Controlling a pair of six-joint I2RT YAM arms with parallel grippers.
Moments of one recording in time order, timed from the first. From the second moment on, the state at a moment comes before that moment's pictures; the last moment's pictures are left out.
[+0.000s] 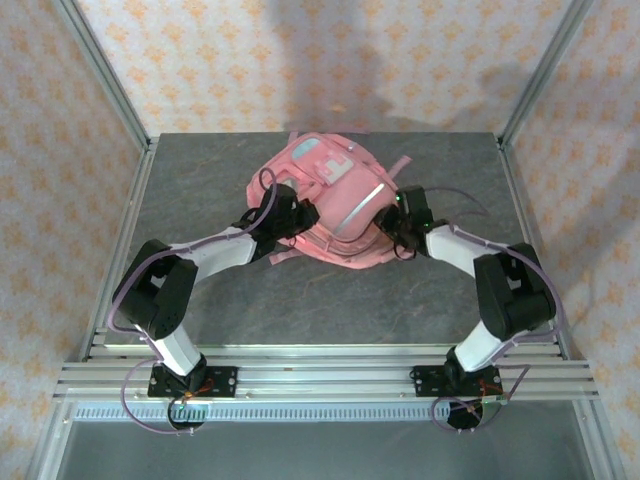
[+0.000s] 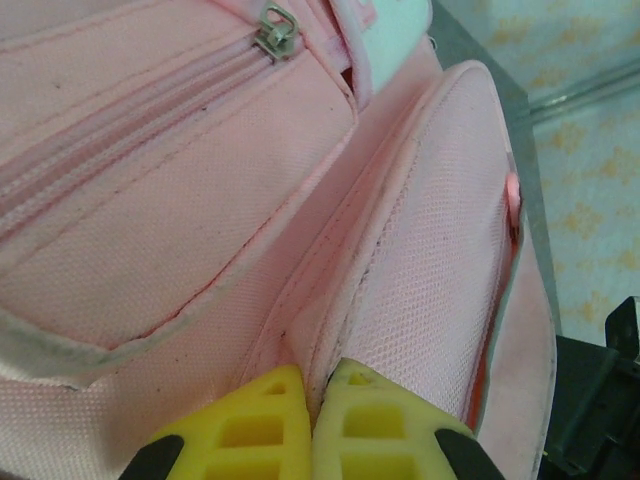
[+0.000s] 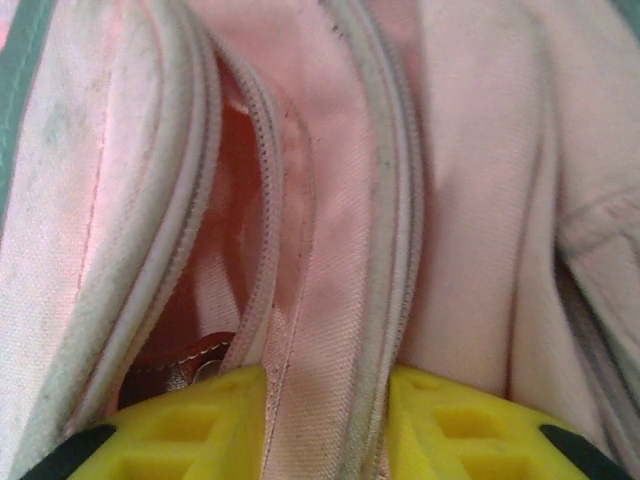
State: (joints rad) left arm -0.50 1.68 0.98 0.13 0.10 -0.92; right arm 0.32 1.63 0.90 -0.07 -0.08 0.92
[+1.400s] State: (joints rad) left arm -0.52 1.68 1.02 0.17 0.05 -1.14; right arm 0.77 1.63 1.09 -0.26 0.17 0.89
